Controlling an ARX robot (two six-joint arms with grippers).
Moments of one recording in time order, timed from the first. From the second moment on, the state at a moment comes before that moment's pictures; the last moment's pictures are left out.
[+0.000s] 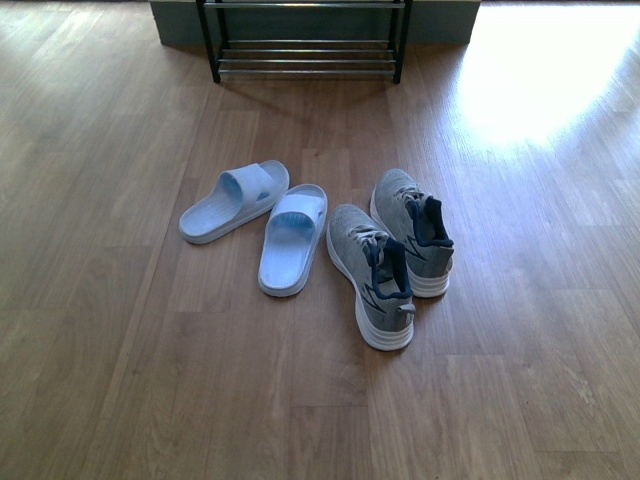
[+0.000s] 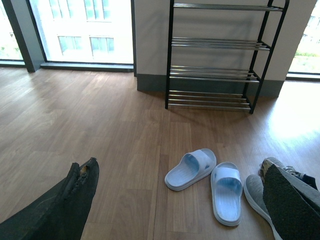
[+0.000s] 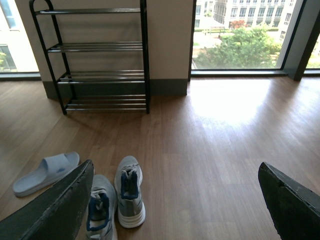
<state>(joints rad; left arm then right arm) 0.00 0.02 0.01 0.00 0.00 0.00 0.00 0.00 0.03 0.00 0.00 0.00</state>
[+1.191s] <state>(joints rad) 0.00 0.02 0.01 0.00 0.00 0.00 0.00 0.00 0.03 0.00 0.00 0.00</state>
